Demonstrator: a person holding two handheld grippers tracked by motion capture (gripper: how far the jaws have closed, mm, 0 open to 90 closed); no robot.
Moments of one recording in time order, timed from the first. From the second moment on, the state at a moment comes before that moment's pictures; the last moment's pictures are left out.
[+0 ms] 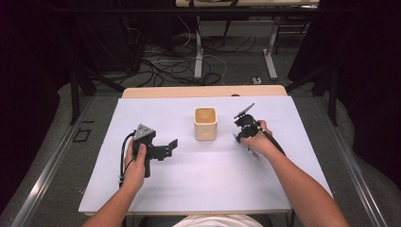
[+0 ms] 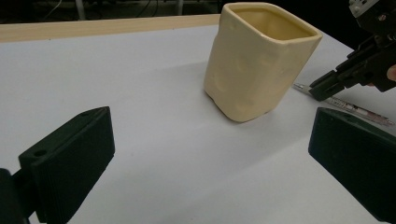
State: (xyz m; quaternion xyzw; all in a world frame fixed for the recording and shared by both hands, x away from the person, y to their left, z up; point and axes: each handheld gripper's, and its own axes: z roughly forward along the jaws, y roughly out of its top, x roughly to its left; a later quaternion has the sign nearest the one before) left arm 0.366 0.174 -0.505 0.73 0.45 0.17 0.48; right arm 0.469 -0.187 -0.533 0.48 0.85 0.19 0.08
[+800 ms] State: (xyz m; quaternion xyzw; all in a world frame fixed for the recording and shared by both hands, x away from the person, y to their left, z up) left arm 0.366 0.173 -0.505 0.73 0.46 0.17 0.48; right arm 0.466 -0.196 -0.508 0.49 0.82 0.27 0.09
